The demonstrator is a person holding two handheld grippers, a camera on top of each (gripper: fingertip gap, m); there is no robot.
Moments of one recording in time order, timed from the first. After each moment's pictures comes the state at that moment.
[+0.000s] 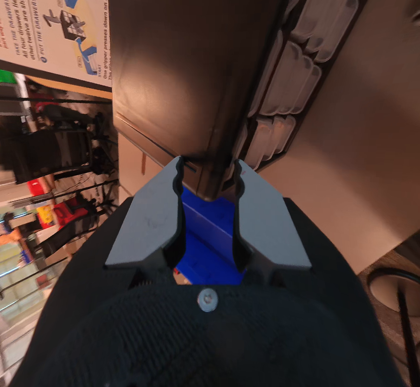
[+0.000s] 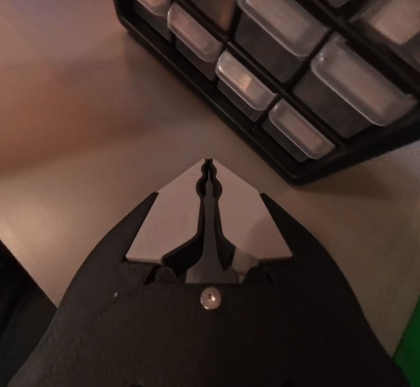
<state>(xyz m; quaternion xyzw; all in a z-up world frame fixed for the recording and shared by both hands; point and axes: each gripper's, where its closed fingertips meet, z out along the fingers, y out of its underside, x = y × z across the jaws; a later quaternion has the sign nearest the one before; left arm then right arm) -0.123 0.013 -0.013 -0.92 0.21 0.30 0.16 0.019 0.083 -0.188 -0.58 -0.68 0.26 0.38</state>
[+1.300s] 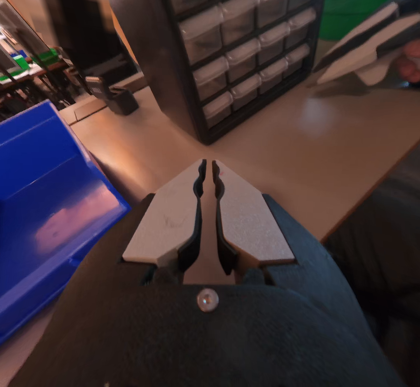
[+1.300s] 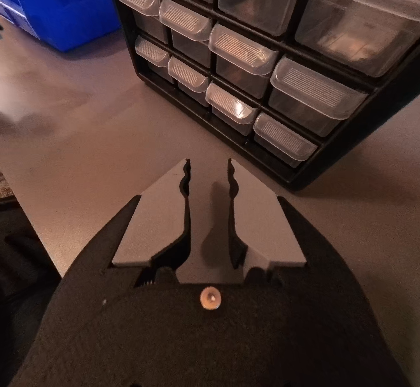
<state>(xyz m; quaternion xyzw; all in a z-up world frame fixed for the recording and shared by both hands) -0.089 -0.114 -0.131 -0.80 -0.02 0.16 0.58 0.019 0.086 -0.168 -0.58 -0.63 0.36 0.36</state>
